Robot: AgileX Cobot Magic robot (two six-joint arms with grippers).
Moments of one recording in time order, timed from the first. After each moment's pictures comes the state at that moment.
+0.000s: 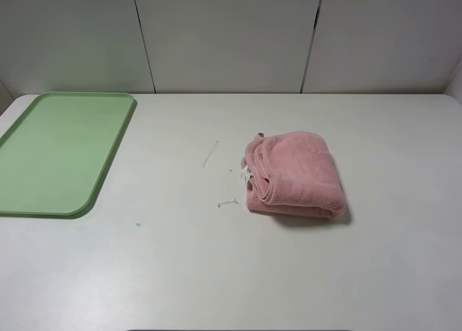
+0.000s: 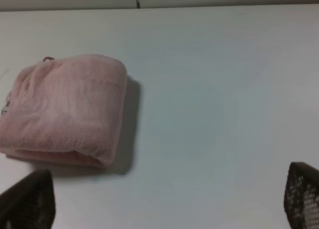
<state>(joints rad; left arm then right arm) 0.05 0.19 -0.59 0.00 1.08 -0.03 0.02 -0.01 -0.50 0.06 1.03 -0.04</state>
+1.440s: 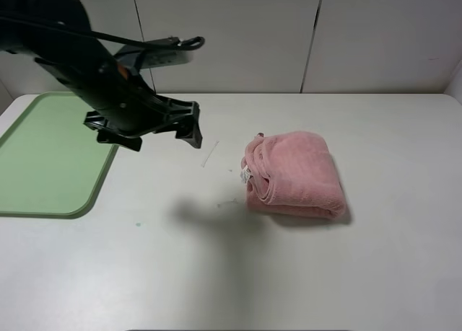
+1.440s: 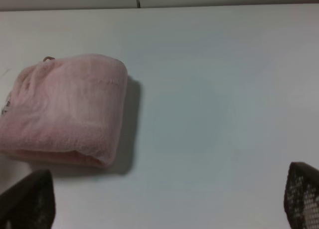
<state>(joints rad) -0.59 1.69 -1.06 -0.06 0.47 -0.33 0.02 -0.01 -0.50 0.06 1.03 -0.04</state>
